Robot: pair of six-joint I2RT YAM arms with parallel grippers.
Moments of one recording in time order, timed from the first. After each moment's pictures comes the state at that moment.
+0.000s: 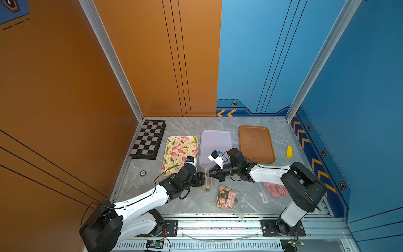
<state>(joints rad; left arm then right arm) -0.76 1.10 0.47 -0.08 -0.02 -0.75 0.72 1.69 0.79 0.33 -0.77 0.18</state>
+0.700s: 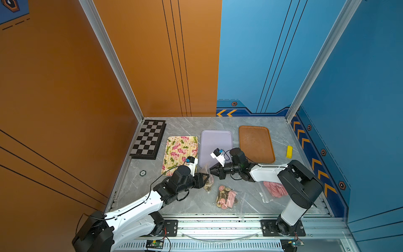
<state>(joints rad) -0.73 0.96 0.40 0.04 0.15 -0.73 0.68 1.73 0.76 0.45 -0.77 0.24</state>
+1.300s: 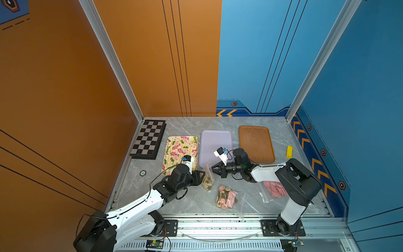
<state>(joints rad) -0.65 0.99 0.40 0.02 0.10 -0.73 0.63 1.76 0.72 0.60 -0.81 0.34</state>
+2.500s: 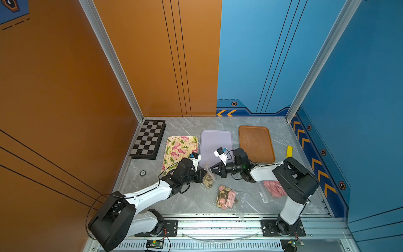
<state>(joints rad) -0.62 1.20 0.46 0.13 0.23 -0.56 0.63 1.78 0.72 0.61 -0.82 0.36</state>
